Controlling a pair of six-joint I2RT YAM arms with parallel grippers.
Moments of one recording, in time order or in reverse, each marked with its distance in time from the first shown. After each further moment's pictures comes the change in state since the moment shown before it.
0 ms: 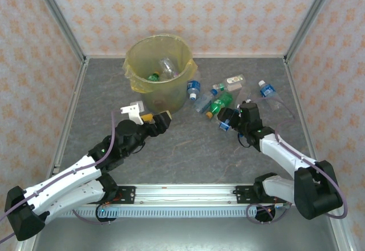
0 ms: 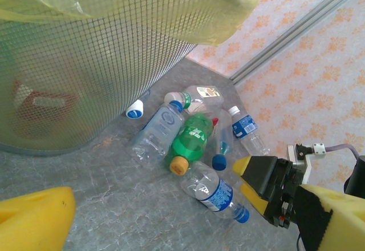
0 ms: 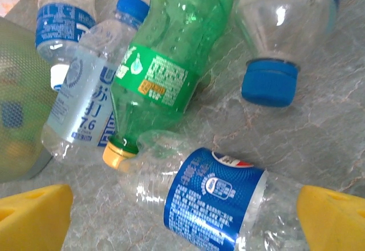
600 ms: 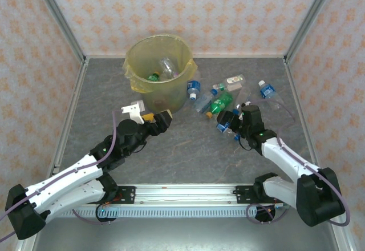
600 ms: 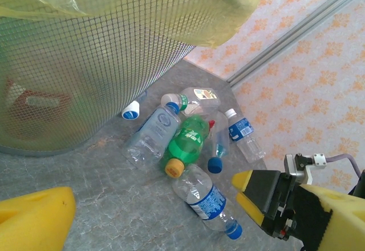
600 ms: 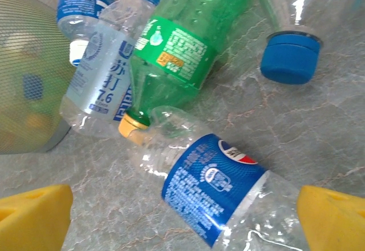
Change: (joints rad) left arm 0.000 0.021 -0.002 0.035 0.001 -0.022; right arm -0.001 -0.059 -0.026 -0.026 -0.053 -0.027
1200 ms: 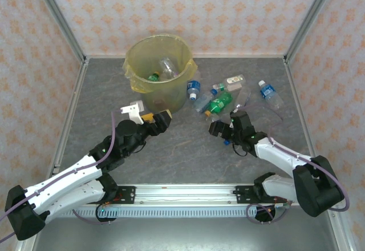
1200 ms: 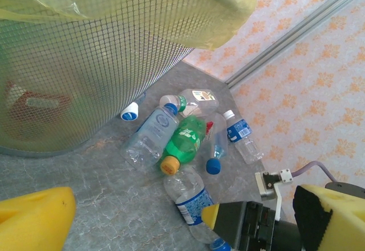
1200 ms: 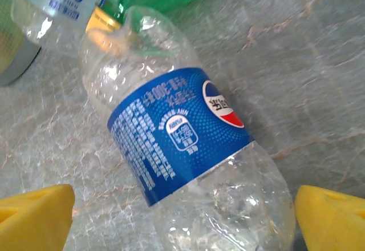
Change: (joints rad) left arm 0.000 -0.012 -0.003 0.000 -0.001 -0.001; right arm 0.138 0.084 -0.046 0.007 -0.010 -0.008
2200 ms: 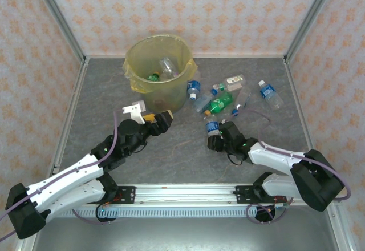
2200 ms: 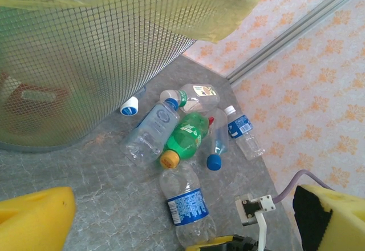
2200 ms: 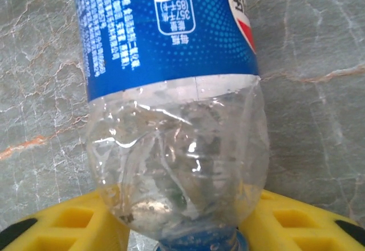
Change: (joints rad) left arm 0.000 0.026 0.000 0.008 0.013 -0.010; right arm 0.209 0.037 -0.053 0.006 0.105 -0.018
